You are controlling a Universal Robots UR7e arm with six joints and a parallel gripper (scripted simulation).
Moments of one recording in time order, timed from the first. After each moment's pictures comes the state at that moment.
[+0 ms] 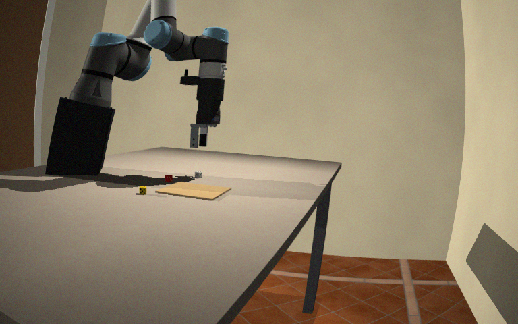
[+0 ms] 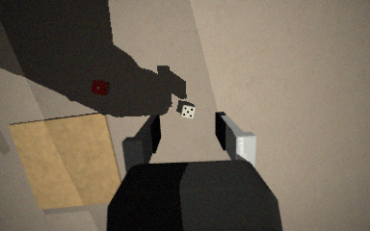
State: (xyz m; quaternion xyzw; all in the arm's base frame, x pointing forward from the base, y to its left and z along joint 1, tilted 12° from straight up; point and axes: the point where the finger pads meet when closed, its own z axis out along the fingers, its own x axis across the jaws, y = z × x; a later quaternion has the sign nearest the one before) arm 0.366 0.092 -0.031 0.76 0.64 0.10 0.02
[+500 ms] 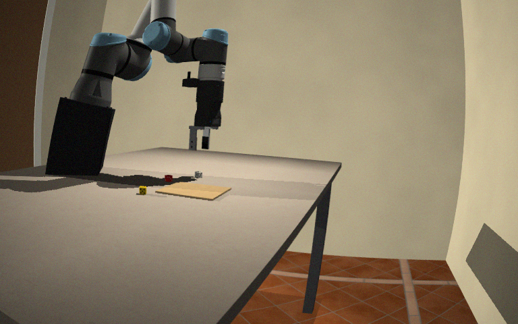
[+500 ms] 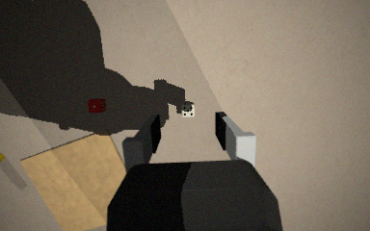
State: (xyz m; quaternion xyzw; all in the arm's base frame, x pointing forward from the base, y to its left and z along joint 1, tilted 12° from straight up) arm 0.370 0.092 -0.037 0.83 0.56 0.10 0.01
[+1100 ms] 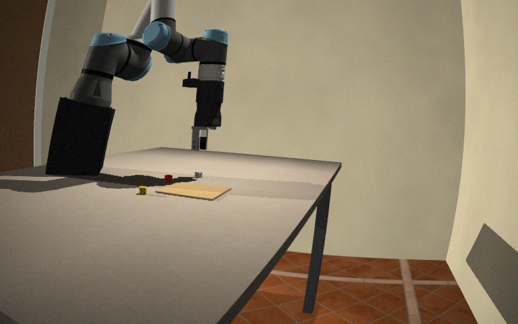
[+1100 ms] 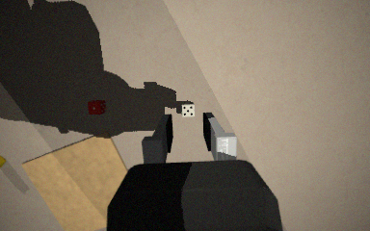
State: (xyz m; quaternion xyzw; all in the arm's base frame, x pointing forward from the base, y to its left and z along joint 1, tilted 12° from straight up) arm 0.370 0.092 -0.038 0.83 0.55 0.10 0.01
